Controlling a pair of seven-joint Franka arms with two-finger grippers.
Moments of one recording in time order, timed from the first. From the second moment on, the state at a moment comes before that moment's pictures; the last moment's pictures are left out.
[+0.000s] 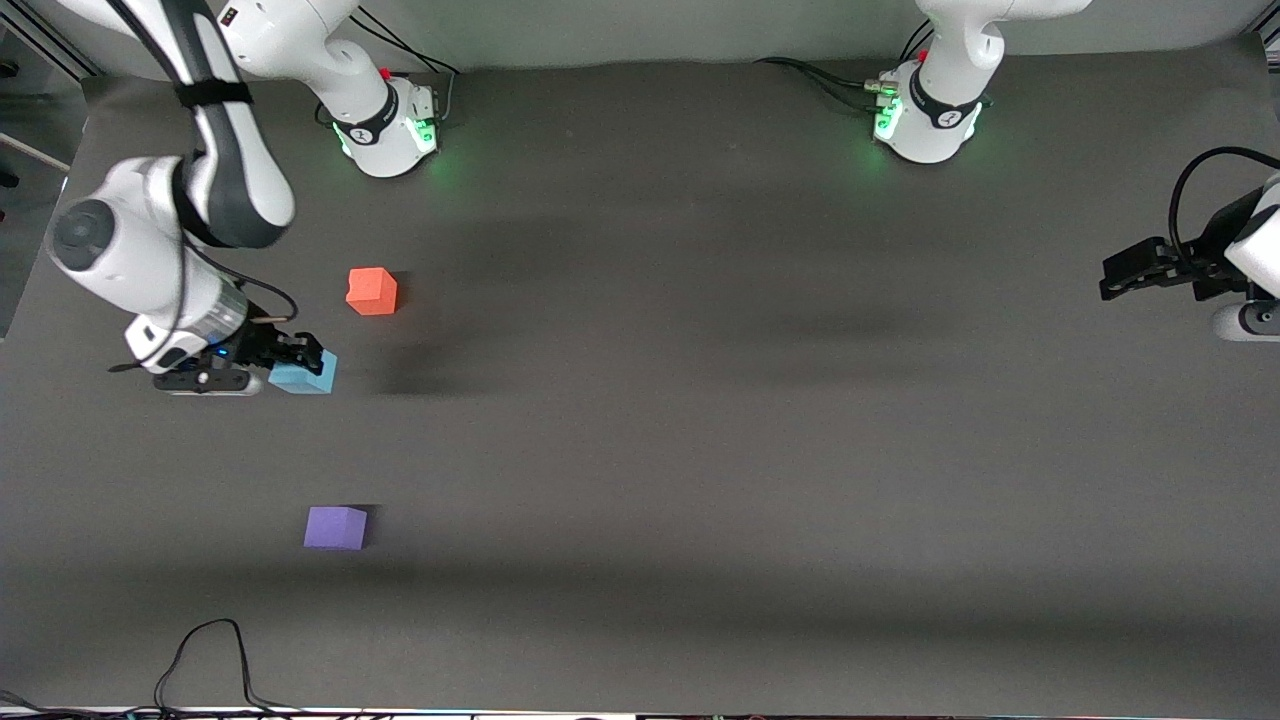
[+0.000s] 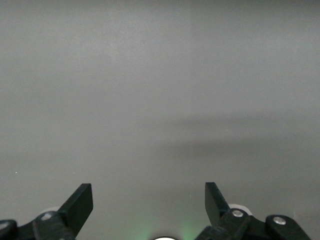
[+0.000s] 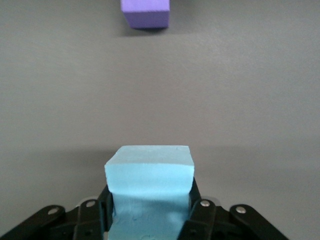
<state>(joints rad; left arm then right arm) -0.05 0.06 0.05 -1.53 0.00 1.50 0.02 0.95 0.10 -0.94 -2.30 0.08 2.41 -0.01</state>
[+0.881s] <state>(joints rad) -0.05 0.06 0.05 -1.53 0.00 1.50 0.02 0.96 0.48 -0.91 -2.29 0.70 2.50 -0.50</state>
